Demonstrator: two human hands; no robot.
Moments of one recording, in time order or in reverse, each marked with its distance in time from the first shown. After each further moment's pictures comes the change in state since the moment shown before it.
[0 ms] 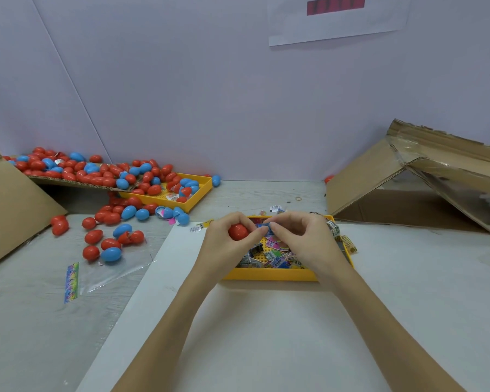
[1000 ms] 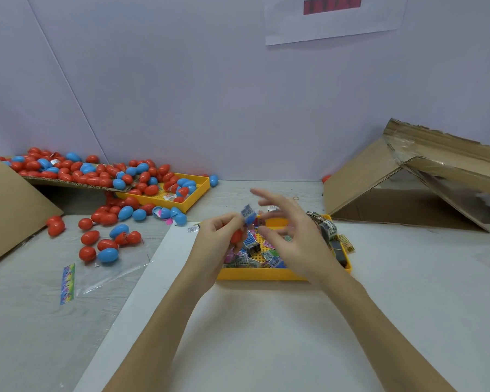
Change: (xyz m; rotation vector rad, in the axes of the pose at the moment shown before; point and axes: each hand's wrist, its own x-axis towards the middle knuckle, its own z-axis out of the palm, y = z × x) left_hand 0.003 0.010 -0.005 -0.420 -0.048 -0.254; right_hand -0.002 -0.005 0.004 -0.116 -0.091 -0.358
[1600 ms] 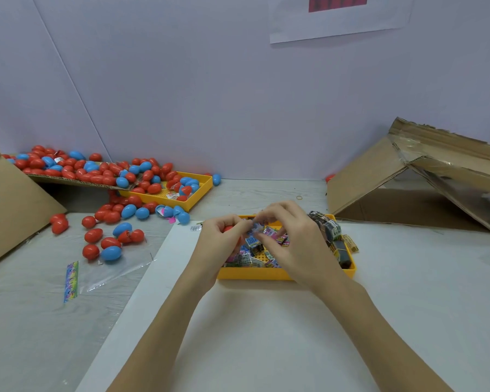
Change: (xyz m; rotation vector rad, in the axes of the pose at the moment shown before) left_hand -0.002 0.001 -0.002 0.182 0.046 -0.020; right_hand -0.004 0.000 0.007 -0.362 0.052 -0.191
